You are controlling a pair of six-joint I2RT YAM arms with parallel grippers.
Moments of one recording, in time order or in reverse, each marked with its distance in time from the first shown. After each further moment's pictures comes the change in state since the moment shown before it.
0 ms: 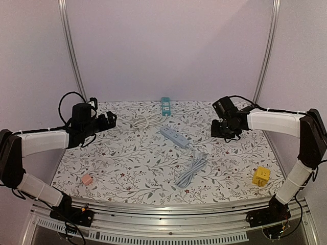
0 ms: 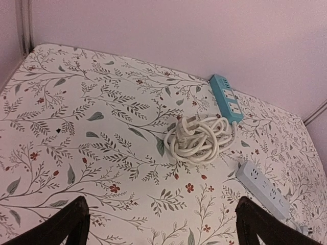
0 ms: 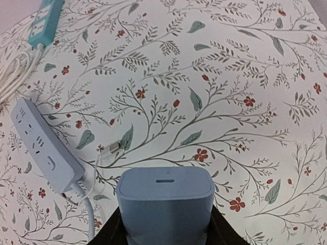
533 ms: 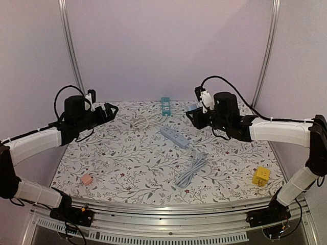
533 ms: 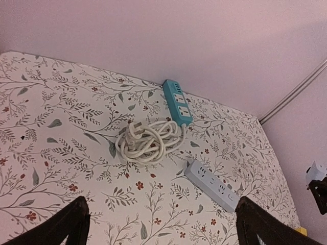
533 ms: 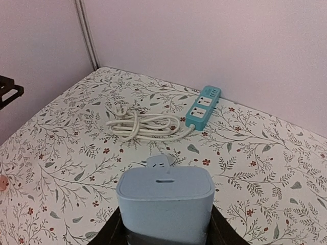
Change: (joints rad) left arm 0.000 -0.121 0.068 -0.101 0.186 -0.072; right arm 0.128 -0.129 -0.131 0.681 -0.184 -0.470
